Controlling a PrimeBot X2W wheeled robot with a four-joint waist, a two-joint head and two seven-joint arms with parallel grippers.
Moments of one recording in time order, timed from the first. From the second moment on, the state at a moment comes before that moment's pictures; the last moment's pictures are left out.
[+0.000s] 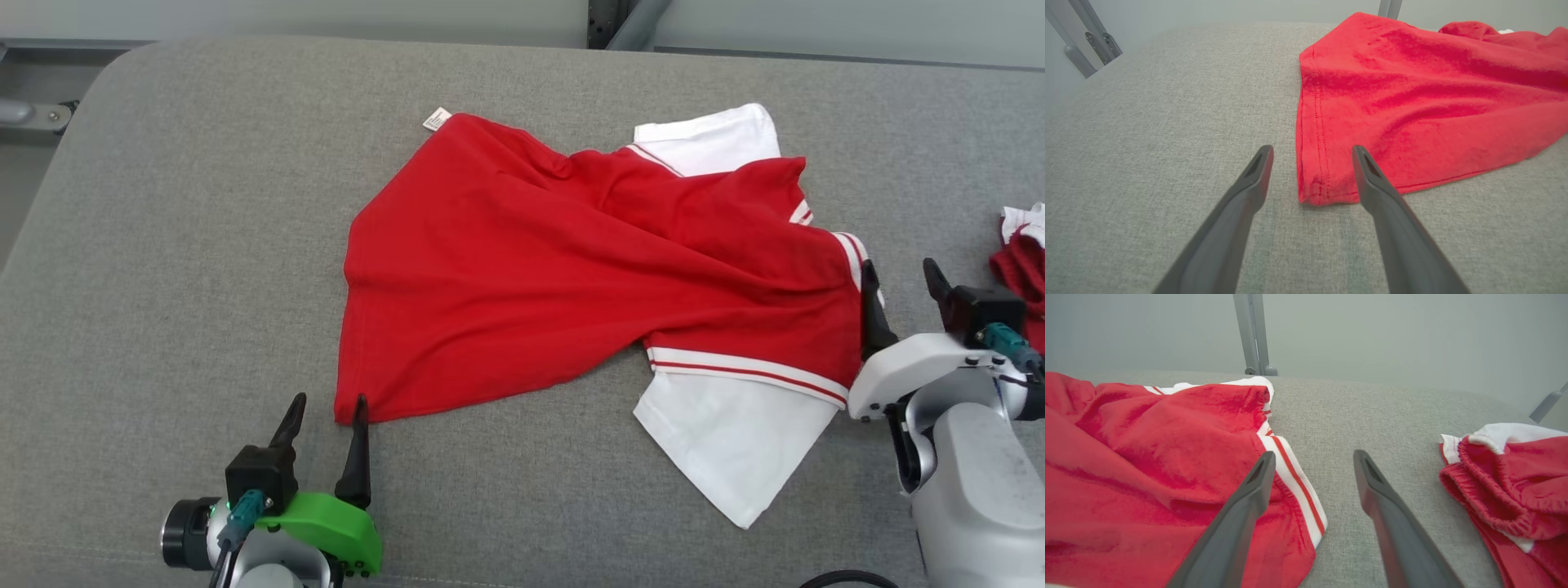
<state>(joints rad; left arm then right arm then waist) -0.16 0.05 -0.14 0.48 -0.16 -0.05 -0.26 -0.47 -0.14 -0.21 0.71 -0.02 0.13 -0.26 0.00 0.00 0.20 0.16</state>
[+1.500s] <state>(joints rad) 0.01 0.05 -0.03 0.49 -0.16 -0.05 -0.26 -0.05 -0.05 0.23 0.57 0.17 0.13 -0.26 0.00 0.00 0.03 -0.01</state>
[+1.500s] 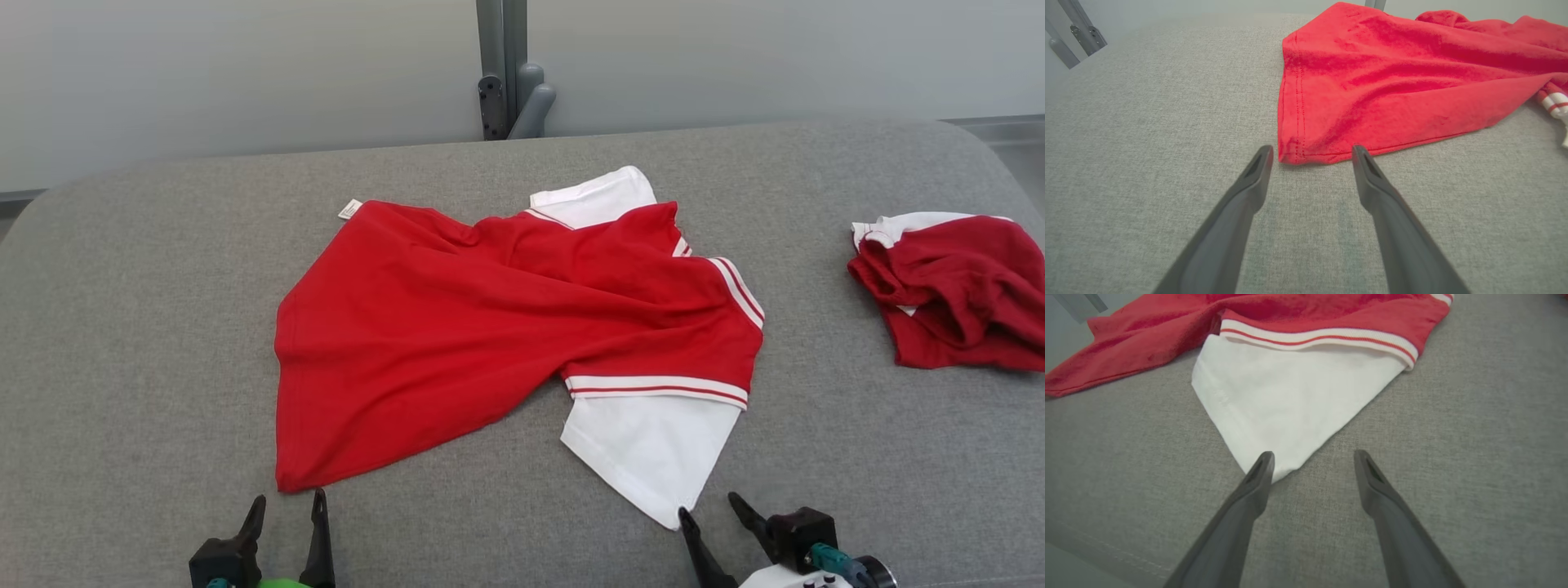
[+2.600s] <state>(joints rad) -0.08 0.05 0.05 0.57 -0.29 -0.08 -0.26 -0.10 -0.13 0.33 0.62 0.24 0.13 -0.27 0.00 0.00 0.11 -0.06</state>
